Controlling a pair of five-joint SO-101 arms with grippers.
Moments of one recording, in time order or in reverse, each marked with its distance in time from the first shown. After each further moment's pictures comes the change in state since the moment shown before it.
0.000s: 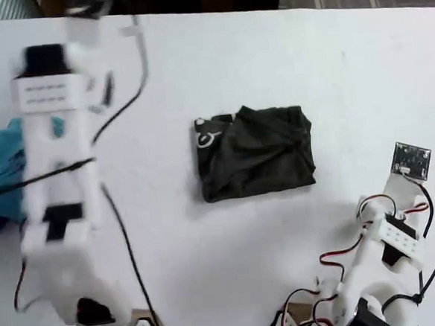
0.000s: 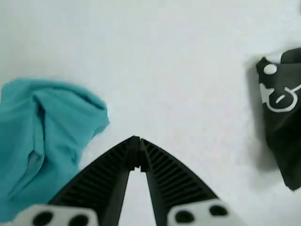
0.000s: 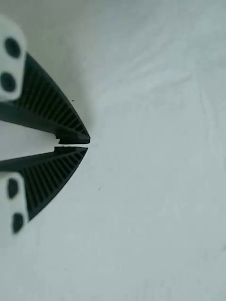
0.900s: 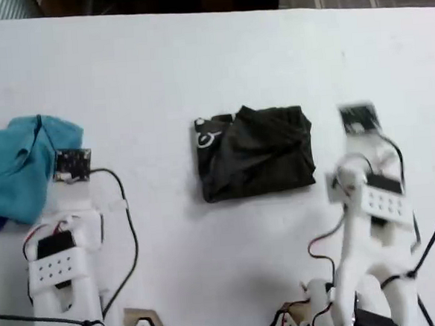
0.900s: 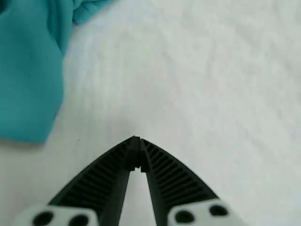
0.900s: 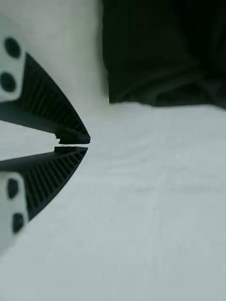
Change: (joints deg) left arm -14.4 -68.3 117.5 -58.5 -6.9; right arm -21.0 1.3 -24.4 30.3 6.9
